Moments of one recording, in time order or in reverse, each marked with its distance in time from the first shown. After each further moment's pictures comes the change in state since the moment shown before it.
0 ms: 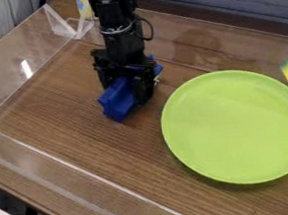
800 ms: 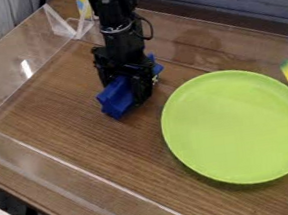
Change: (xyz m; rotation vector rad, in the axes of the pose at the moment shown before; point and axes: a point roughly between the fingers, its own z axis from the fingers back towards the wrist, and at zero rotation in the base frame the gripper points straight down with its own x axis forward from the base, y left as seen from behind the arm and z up) arm 0.003 0.003 0.000 0.016 -0.017 -0.041
